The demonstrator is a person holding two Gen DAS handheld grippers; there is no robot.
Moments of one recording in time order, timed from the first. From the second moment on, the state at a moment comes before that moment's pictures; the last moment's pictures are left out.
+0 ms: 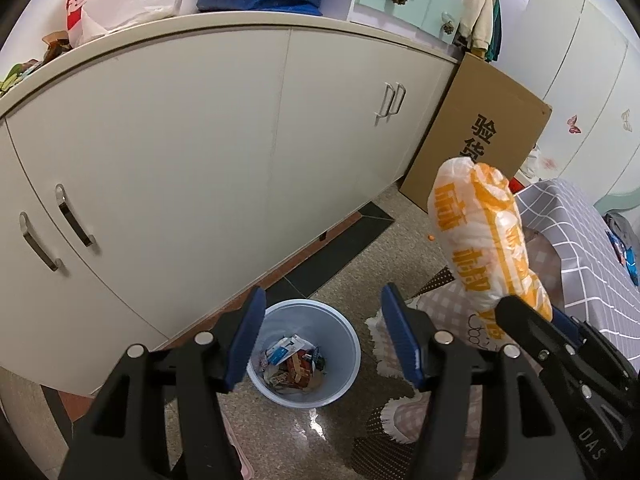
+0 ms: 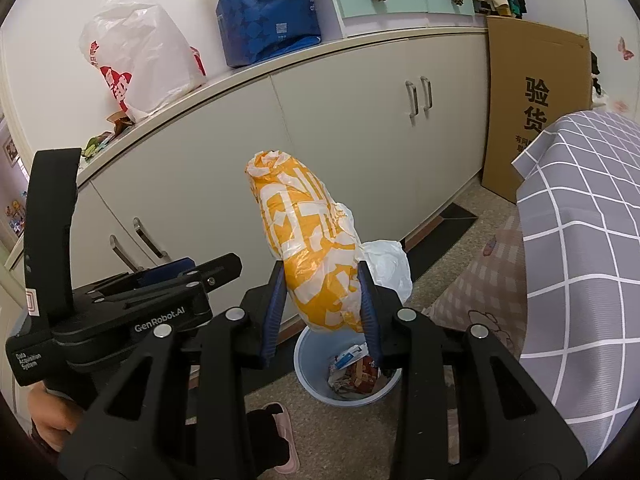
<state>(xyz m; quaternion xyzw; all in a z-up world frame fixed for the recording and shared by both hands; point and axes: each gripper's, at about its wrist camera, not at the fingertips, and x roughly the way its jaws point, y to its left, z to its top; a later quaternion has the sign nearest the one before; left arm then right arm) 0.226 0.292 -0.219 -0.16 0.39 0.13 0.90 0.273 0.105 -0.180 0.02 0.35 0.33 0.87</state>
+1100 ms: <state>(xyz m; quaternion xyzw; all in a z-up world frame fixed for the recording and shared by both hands) 0.213 0.269 -0.160 -0.16 0.36 0.14 0.91 0.274 0.056 -0.131 0.07 0.31 0.32 0.89</state>
